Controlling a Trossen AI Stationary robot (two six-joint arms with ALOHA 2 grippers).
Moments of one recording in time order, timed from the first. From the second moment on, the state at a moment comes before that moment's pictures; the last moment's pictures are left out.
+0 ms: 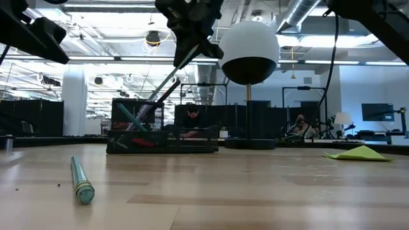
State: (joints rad) left arm -0.85 0.92 0.51 -0.44 -0.74 -0.58; right arm -0.10 2.26 2.36 -1.22 -0.09 0.44
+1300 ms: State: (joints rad) left arm -0.85 0.92 0.52 -0.49 -0.75 -0.64; right arm 0.12 2.19 2.32 -1.20 0.22 0.44
